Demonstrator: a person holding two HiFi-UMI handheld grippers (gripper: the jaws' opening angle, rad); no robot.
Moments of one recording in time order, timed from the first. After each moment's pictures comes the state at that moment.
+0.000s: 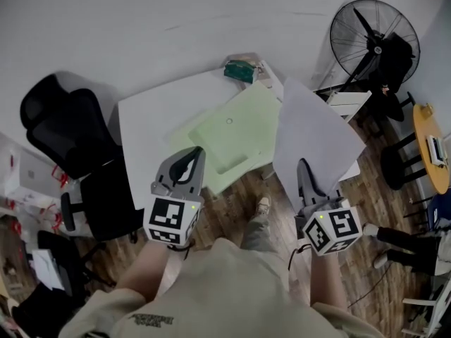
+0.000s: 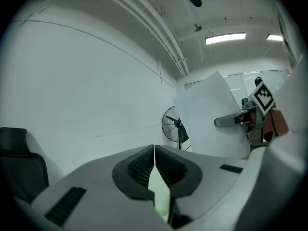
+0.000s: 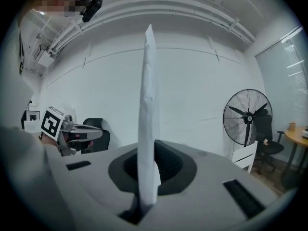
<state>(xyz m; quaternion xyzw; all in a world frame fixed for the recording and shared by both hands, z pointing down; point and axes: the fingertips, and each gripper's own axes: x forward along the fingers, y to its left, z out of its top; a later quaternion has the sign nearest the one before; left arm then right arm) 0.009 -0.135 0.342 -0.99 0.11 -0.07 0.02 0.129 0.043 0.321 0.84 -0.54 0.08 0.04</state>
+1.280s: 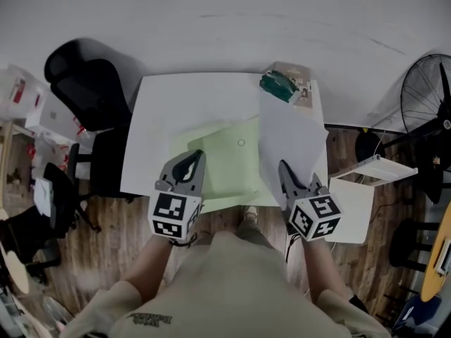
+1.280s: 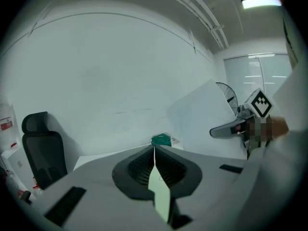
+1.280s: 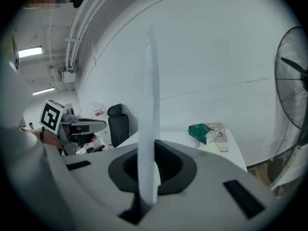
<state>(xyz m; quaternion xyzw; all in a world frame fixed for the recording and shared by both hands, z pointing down) 0.159 -0.210 0.423 -0.93 0.32 -0.19 -0.05 0.328 -0.118 0.444 0.65 -0.72 0.23 0.07</state>
